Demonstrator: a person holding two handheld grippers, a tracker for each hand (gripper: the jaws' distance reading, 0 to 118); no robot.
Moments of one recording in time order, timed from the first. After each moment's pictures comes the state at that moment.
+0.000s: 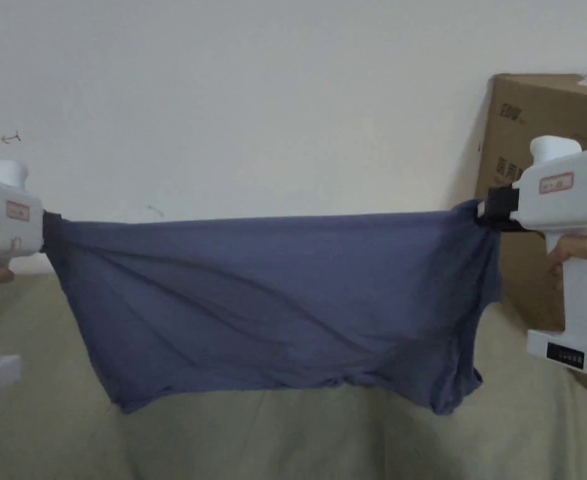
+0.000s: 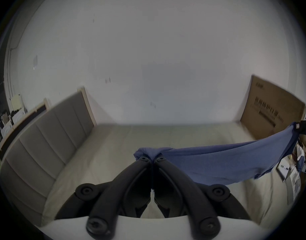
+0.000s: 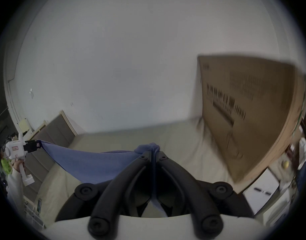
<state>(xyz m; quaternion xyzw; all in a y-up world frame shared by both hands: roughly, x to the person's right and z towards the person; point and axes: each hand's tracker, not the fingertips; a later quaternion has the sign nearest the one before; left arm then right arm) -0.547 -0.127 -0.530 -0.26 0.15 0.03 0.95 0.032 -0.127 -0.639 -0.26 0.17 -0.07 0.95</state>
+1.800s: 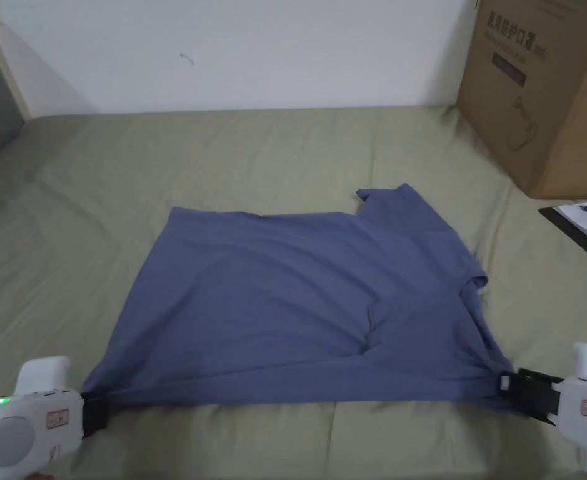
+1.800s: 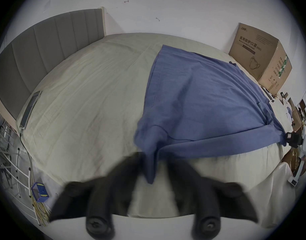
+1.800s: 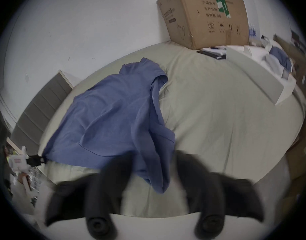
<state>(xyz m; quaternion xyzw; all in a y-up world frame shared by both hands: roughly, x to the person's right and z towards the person) -0.454 -0.384 -0.045 -0.44 0.12 0.11 0.88 0.134 -0.369 -0.156 -0.40 0.11 -0.09 0.91</state>
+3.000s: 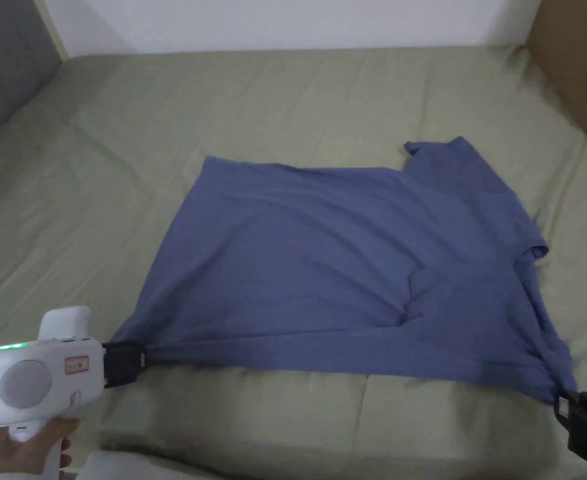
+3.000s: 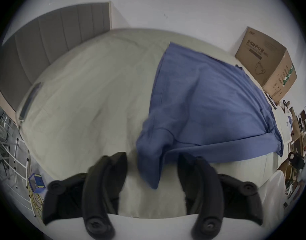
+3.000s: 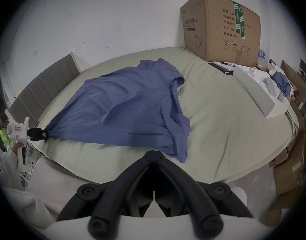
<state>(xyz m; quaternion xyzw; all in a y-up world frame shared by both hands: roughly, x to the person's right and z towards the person) -0.475 -0.374 -0.059 -0.47 0.13 0.15 0.86 0.105 -0.347 -0.100 -0.39 0.14 -0.02 0.91</state>
